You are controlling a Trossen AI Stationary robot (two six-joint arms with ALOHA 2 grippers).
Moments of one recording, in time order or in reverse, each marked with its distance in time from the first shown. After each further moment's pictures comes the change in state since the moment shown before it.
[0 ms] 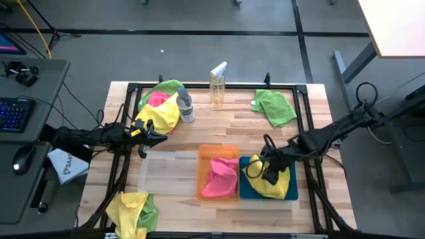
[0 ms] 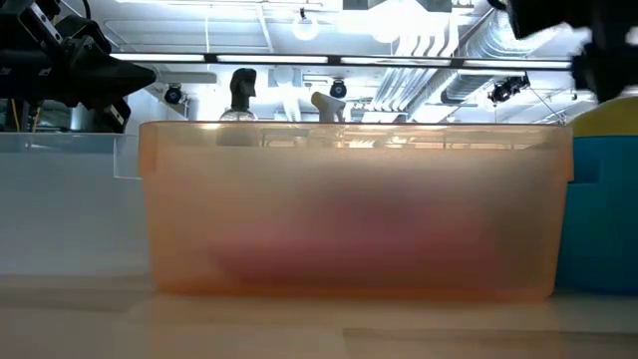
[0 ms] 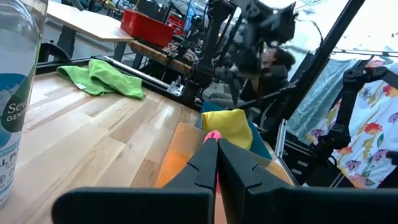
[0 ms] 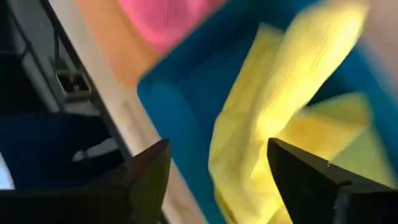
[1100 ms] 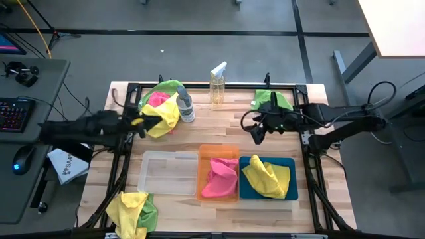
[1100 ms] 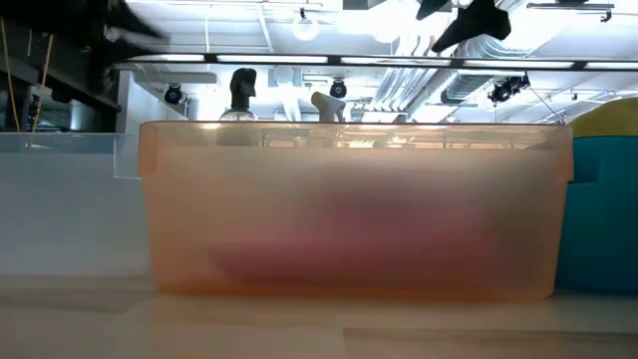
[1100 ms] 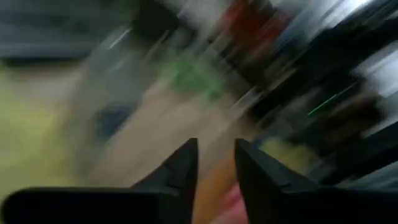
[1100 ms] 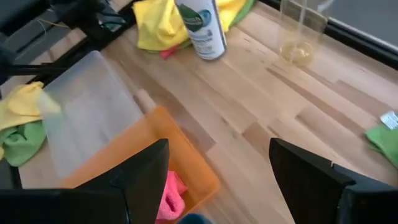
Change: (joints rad) left arm 0.056 0.332 0.489 -0.471 -0.275 -0.337; right arm -0.328 0.002 0.302 -0.046 0.416 -0.358
